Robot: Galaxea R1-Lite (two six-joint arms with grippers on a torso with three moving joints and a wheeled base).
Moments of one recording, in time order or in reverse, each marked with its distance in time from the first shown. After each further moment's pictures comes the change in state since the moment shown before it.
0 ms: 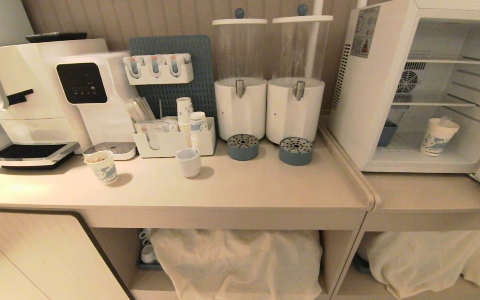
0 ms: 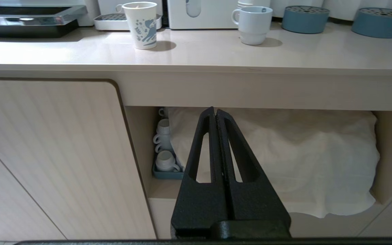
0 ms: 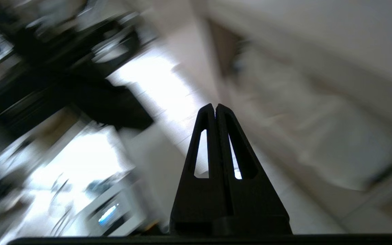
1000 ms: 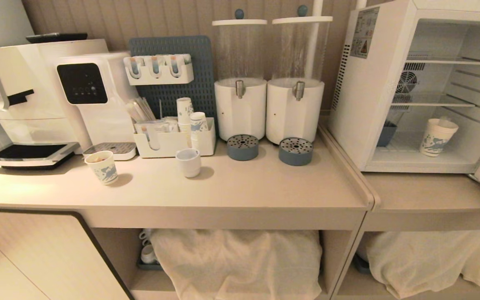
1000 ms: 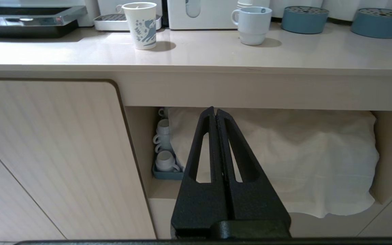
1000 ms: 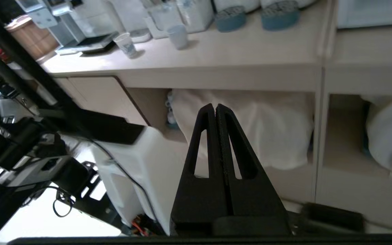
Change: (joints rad) left arm 0.000 0.000 0.000 0.000 -0.001 -0.003; right arm 0.136 -0.478 -0.296 0.152 -0.683 0.657
